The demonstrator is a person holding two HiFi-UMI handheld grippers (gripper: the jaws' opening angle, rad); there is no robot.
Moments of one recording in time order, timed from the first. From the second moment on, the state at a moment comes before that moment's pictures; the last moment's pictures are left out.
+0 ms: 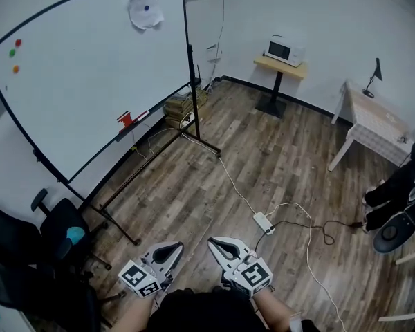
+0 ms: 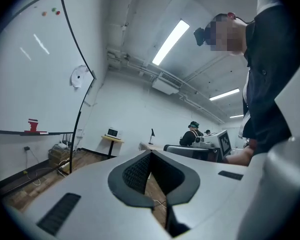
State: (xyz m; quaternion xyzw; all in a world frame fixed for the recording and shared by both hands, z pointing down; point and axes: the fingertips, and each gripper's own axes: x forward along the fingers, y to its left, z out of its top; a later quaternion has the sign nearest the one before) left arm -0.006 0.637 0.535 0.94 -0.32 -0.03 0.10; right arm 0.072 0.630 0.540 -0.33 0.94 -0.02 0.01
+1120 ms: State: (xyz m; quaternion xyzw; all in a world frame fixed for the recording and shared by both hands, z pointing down) left arm -0.053 0.464 0.513 0.93 -0.35 -0.11 0.09; right arm 0.070 0.459 0.522 -0.35 0.94 -0.02 -0.06
